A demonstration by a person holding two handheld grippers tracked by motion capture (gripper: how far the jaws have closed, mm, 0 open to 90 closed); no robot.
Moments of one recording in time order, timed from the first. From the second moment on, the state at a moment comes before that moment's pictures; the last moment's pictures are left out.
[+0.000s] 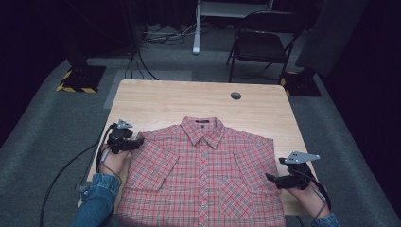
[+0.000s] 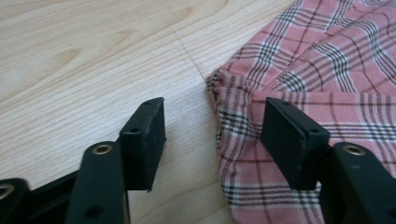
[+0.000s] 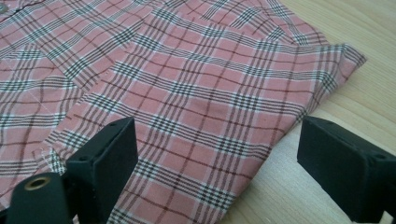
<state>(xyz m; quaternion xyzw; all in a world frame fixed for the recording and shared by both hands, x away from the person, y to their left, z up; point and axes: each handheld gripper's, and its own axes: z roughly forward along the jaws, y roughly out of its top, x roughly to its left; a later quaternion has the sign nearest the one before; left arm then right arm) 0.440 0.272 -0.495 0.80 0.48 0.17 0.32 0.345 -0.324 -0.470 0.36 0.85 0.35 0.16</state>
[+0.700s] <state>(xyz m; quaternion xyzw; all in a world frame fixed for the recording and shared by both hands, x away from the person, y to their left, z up) 0.432 0.270 -0.502 0.80 0.44 0.17 0.37 0.353 -0.331 -0.469 0.38 0.83 0.37 0.16</state>
